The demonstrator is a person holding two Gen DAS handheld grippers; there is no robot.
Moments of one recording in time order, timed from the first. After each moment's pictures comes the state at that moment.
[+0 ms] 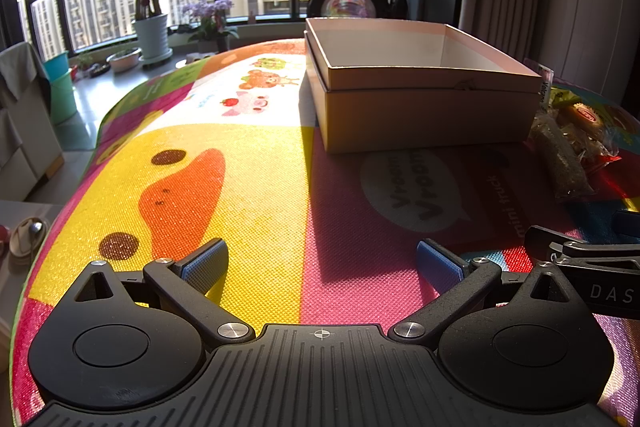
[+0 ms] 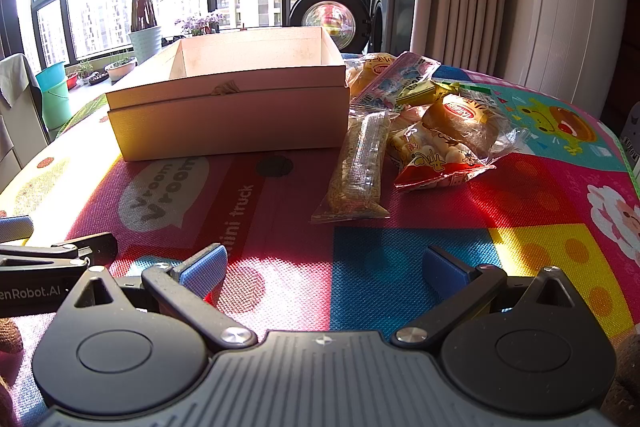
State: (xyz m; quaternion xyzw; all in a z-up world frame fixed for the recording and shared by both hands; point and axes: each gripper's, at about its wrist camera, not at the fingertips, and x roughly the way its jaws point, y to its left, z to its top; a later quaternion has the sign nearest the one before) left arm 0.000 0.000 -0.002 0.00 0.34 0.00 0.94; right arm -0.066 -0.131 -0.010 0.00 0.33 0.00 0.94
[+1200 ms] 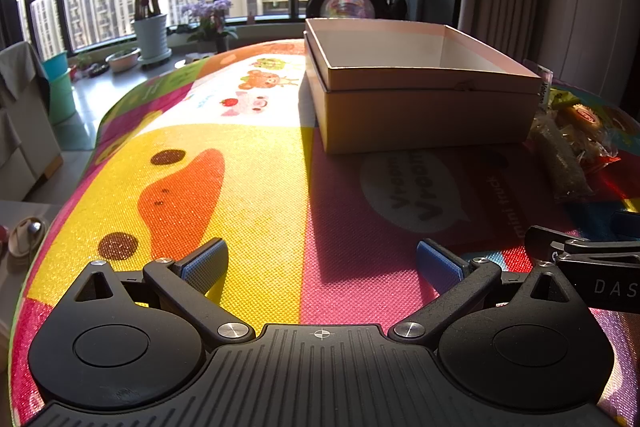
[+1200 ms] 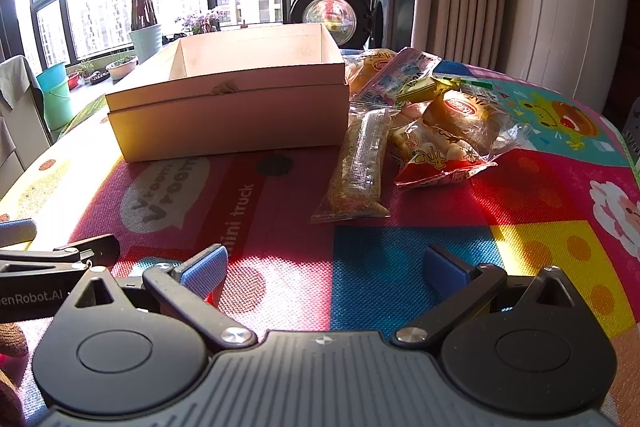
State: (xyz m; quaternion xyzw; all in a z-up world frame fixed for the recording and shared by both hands) left arm 0.001 0.000 -0.002 0.00 0.34 0.00 0.94; right arm -0.063 -0.134 -0.009 0.01 0.34 0.00 0.94
